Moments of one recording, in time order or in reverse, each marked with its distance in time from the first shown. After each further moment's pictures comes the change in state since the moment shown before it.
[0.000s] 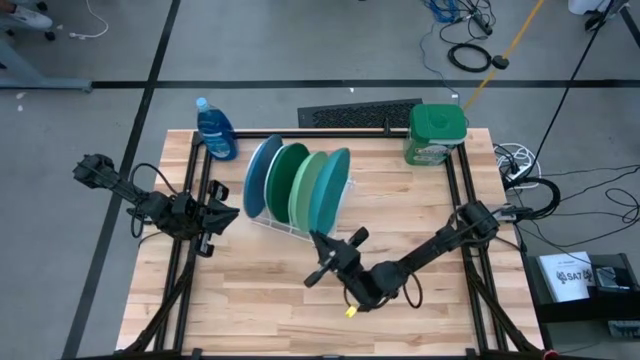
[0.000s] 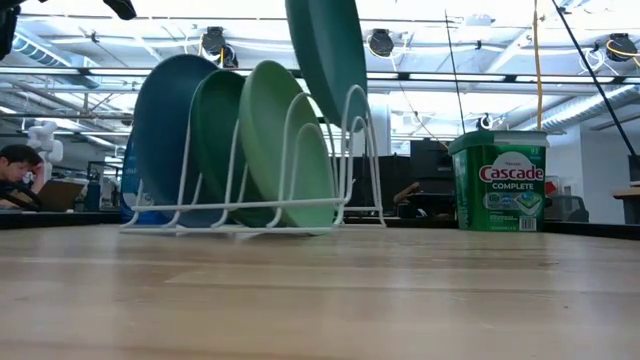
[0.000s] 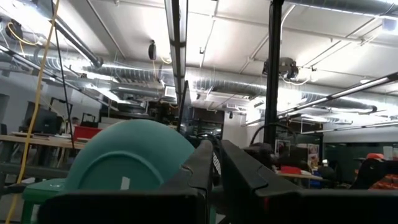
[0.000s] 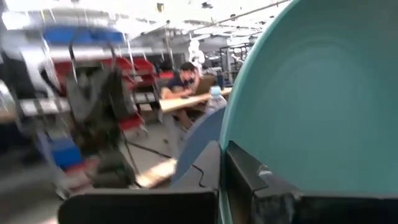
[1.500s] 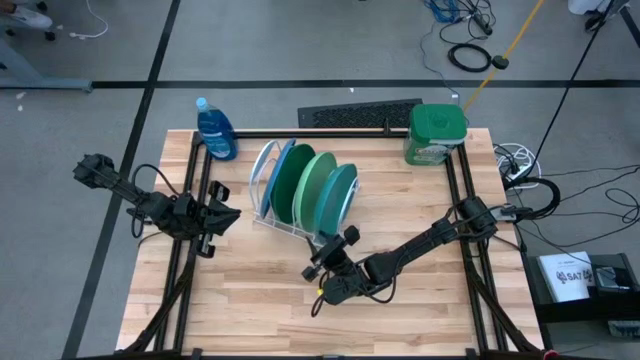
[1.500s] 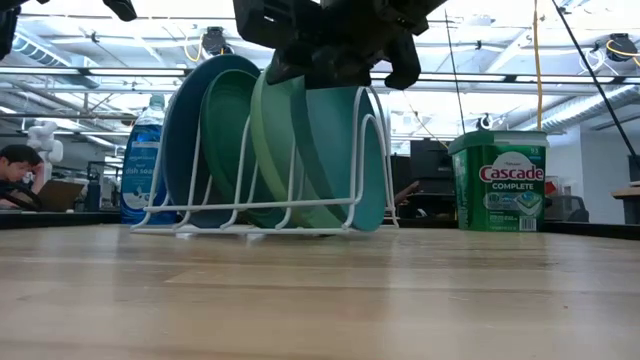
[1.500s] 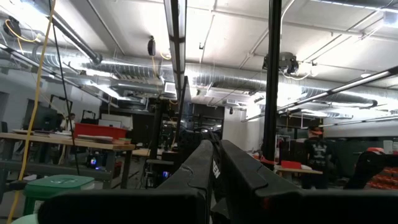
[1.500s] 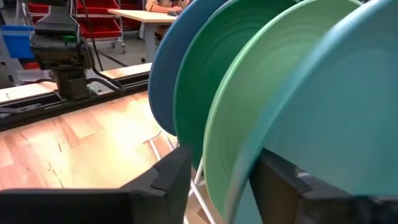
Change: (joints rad) left arm 0.000 0.000 0.000 -0.021 0.000 0.001; right arm -0.072 -0.004 0.000 -1.161 -0.085 0.900
